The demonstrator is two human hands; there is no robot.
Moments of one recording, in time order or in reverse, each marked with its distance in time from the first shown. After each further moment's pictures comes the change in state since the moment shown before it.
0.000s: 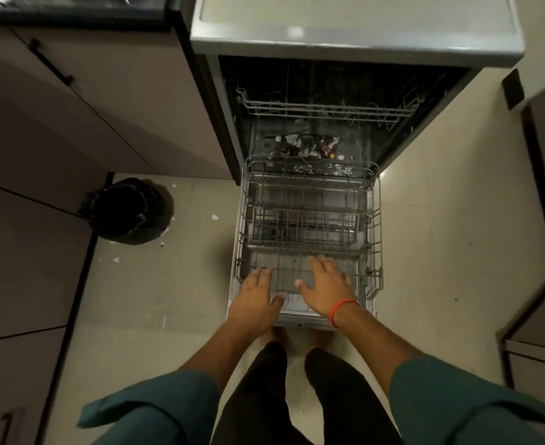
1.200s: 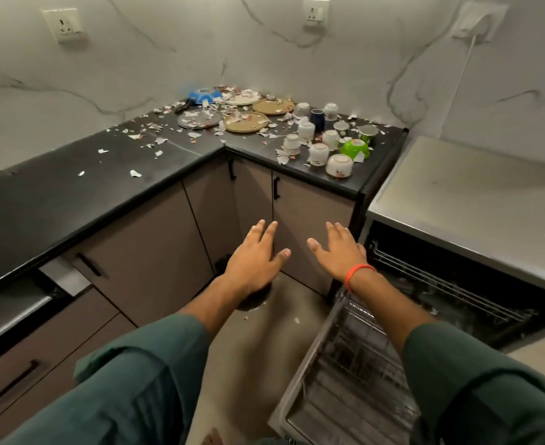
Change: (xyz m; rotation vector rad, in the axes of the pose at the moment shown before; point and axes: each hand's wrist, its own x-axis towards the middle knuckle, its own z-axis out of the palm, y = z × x) left_hand -0.185 -0.071 -0.293 -0.116 0.789 -0.050; right_hand -0.074 -0.320 -0.151 -0.164 0.316 -0.603
